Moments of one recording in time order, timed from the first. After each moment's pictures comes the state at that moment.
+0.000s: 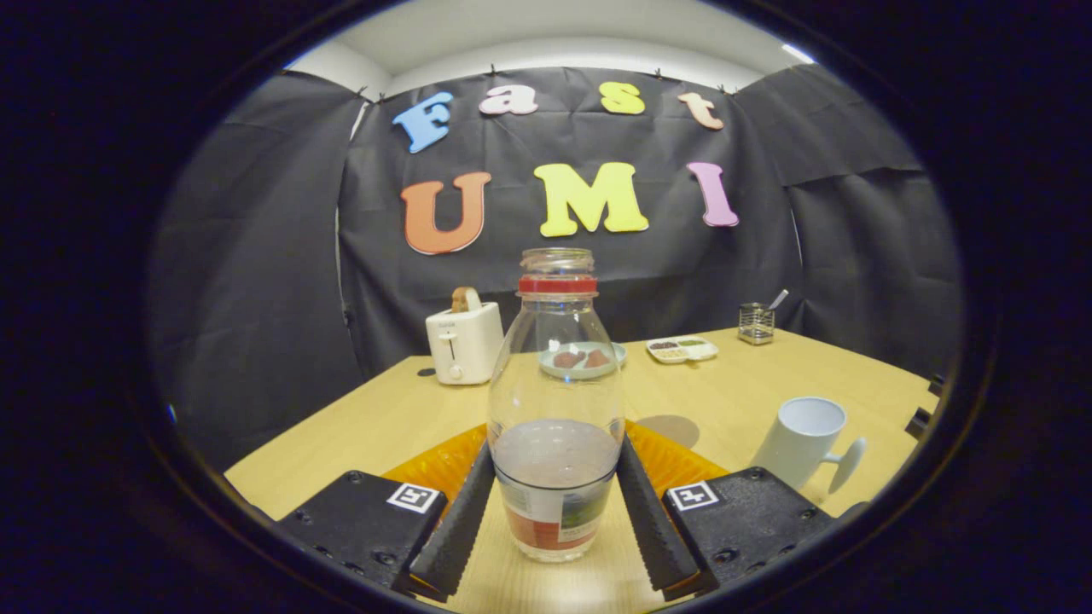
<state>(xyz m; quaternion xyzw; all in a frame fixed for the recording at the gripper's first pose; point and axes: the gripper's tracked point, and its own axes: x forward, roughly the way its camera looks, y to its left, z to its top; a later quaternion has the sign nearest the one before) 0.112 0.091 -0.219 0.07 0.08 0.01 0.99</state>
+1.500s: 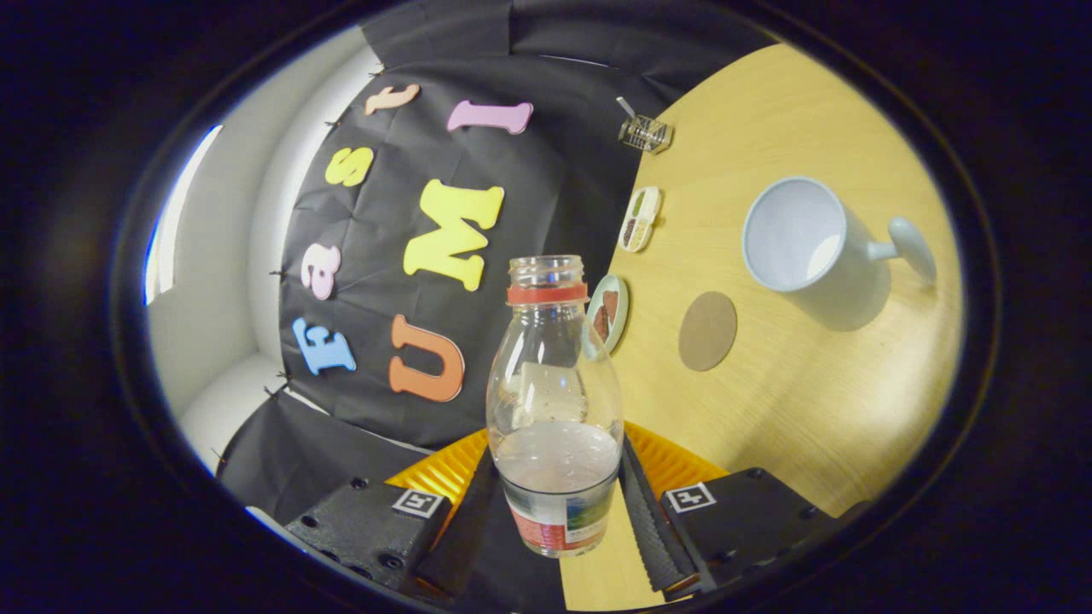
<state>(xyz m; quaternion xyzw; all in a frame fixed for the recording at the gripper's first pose) 0.131 0.029 -0.186 0.62 0.13 0.05 0.77</state>
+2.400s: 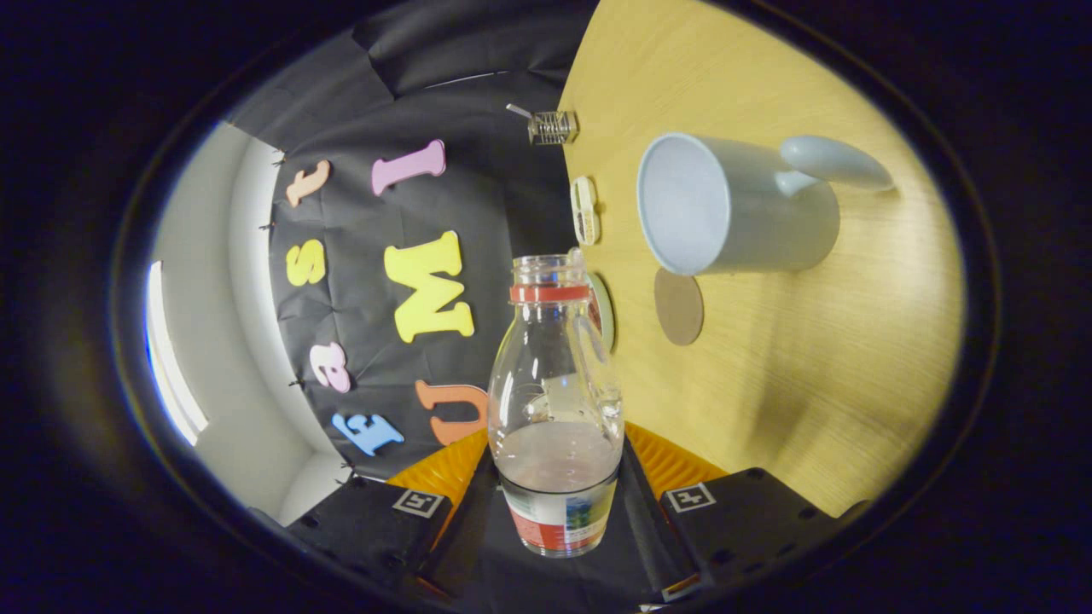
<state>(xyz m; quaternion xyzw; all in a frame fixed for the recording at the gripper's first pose) 0.132 -0.002 -0.194 0.75 0.11 0.04 0.65</state>
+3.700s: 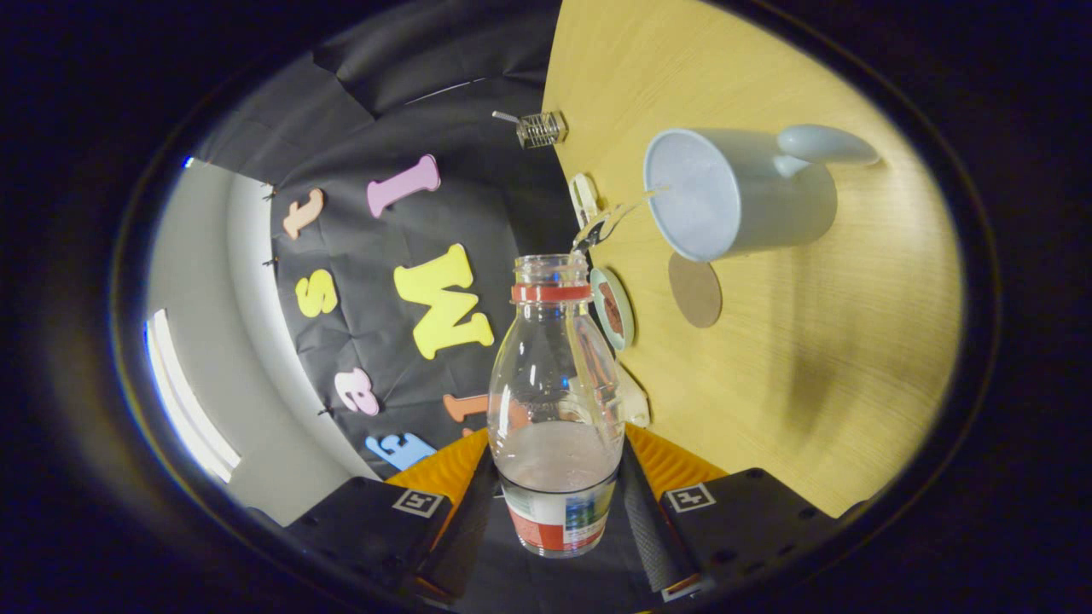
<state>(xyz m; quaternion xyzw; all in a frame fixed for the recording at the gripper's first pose) 0.136 -0.005 -0.177 0.80 0.10 0.05 0.59</state>
